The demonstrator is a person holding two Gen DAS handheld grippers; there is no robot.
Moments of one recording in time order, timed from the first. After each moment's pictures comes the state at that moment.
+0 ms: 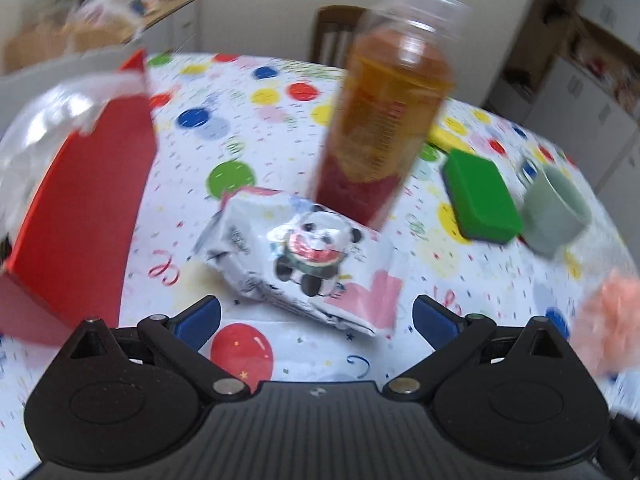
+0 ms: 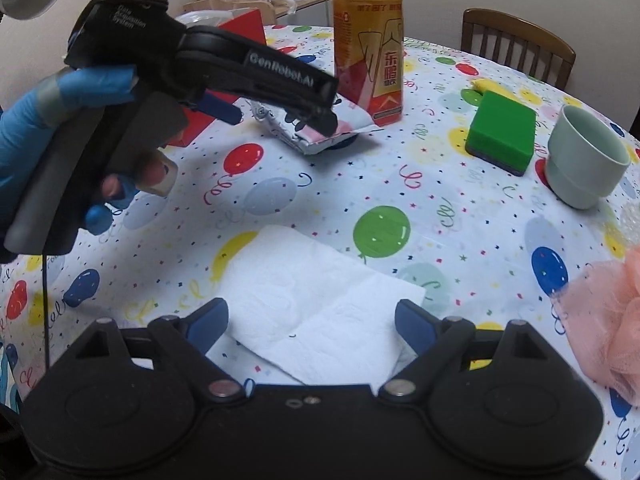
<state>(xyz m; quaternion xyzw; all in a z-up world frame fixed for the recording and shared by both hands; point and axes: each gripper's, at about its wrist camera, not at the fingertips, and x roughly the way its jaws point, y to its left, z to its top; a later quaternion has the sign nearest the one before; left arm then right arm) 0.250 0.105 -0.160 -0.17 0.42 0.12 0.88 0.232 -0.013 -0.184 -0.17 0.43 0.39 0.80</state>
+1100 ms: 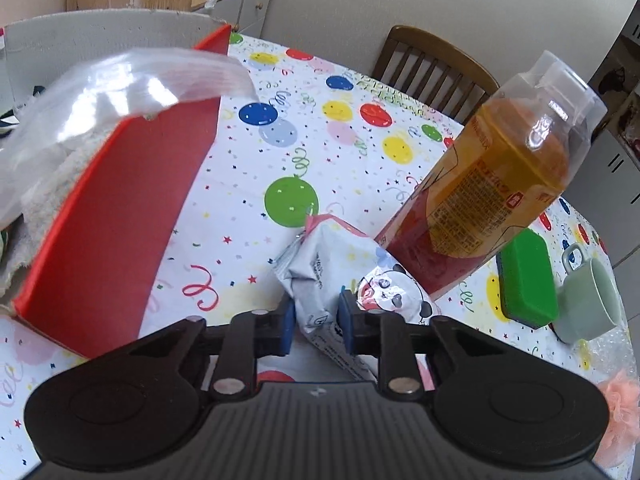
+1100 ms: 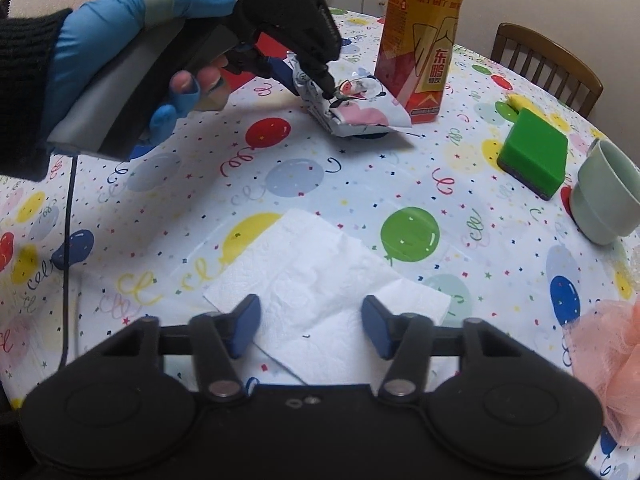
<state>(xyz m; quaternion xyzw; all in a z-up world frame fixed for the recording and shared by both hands) 0.265 0.147 -0.168 -0.25 0.40 0.18 0.86 0.222 0.011 -0.195 -0.24 0.42 0.41 0.78</state>
